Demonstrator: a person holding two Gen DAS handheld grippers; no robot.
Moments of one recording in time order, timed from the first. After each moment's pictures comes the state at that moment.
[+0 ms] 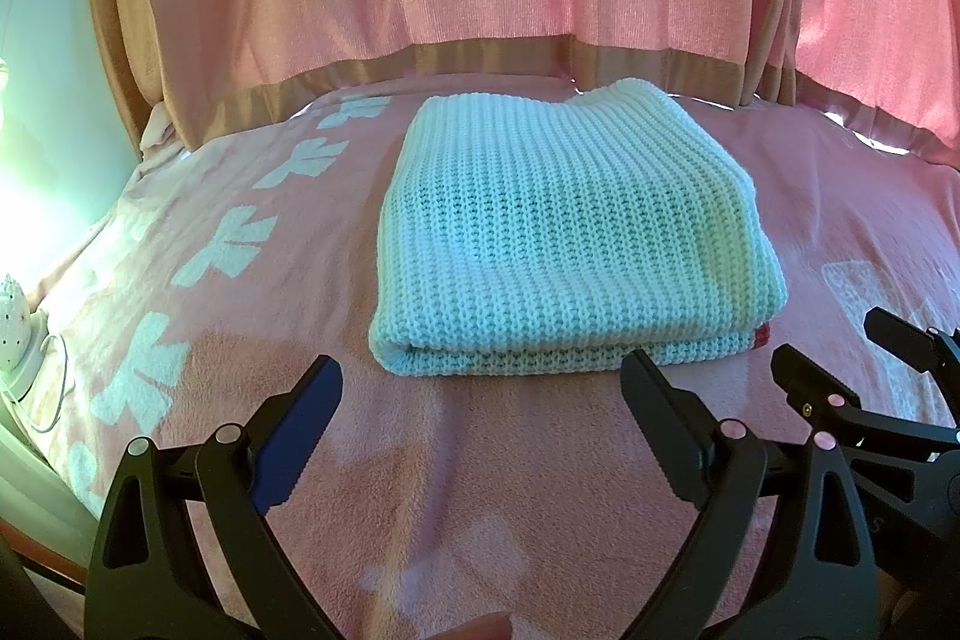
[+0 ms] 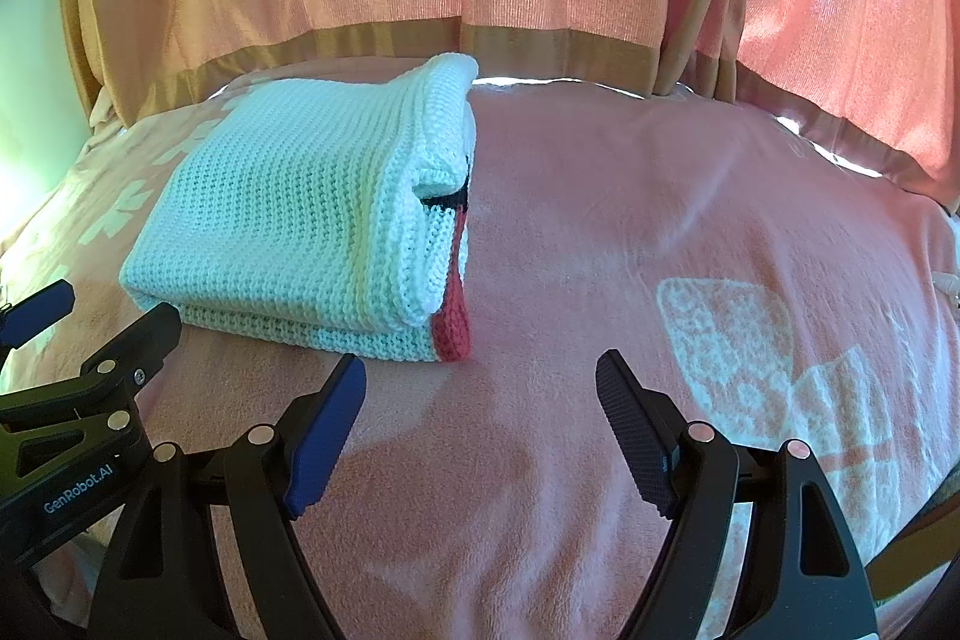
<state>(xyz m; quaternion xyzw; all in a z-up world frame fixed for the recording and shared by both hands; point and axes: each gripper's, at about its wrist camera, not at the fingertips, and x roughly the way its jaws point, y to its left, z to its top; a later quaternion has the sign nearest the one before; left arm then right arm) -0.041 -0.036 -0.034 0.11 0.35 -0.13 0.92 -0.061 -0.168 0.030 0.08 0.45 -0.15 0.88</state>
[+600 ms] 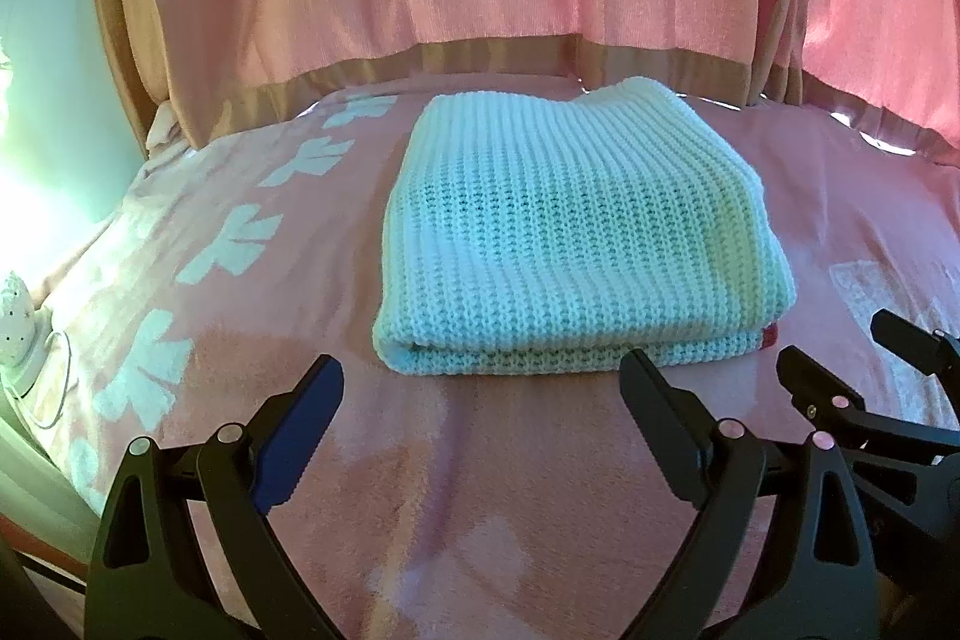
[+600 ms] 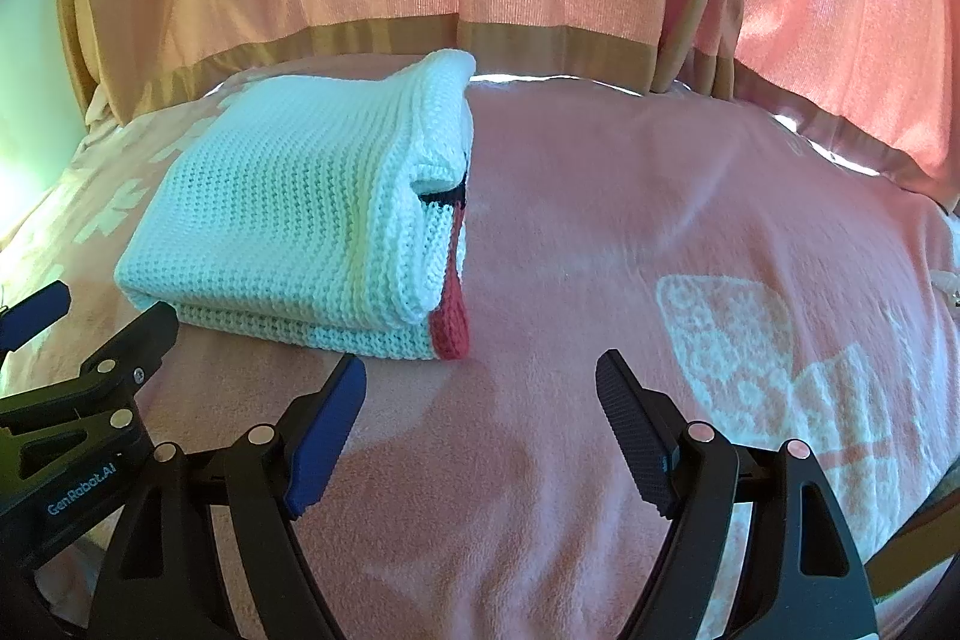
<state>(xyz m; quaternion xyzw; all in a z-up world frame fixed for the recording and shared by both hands) -0.040 -0.038 -0.037 0.11 0.35 -0.12 0.92 -0.060 -0.168 0.027 0.07 0.45 -0.15 0.88</state>
